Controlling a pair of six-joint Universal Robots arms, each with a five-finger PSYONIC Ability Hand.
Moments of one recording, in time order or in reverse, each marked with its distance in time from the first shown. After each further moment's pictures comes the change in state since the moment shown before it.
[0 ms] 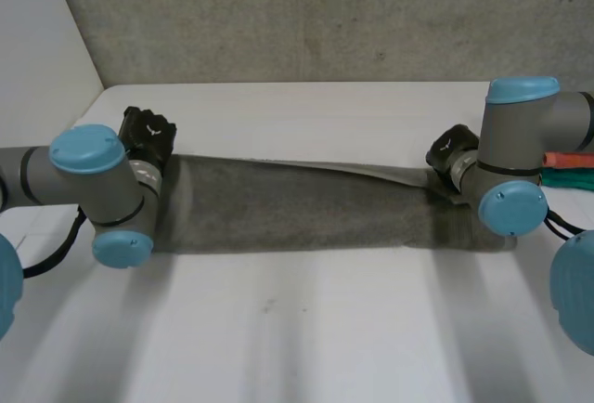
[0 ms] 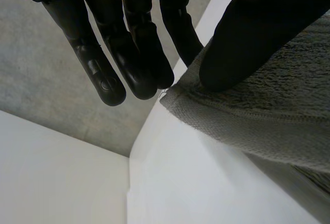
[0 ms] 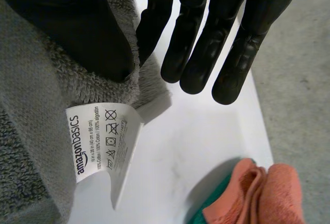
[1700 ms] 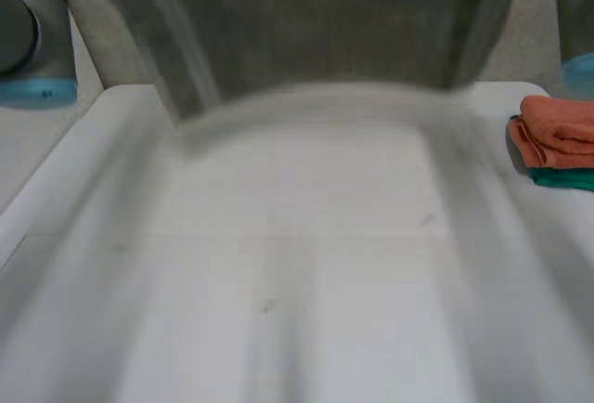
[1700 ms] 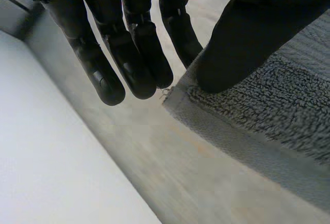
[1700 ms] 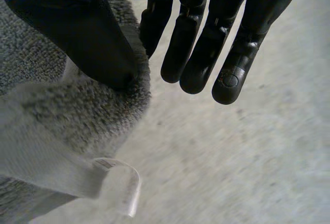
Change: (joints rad) left arm 0.035 0.358 0.309 0.174 0.072 -0.244; right arm -0.050 -0.420 -0.083 -0.560 -0.080 0.325; left_hand 0.000 0.000 0.000 0.000 0.000; right_hand 0.000 0.000 0.000 0.000 -0.003
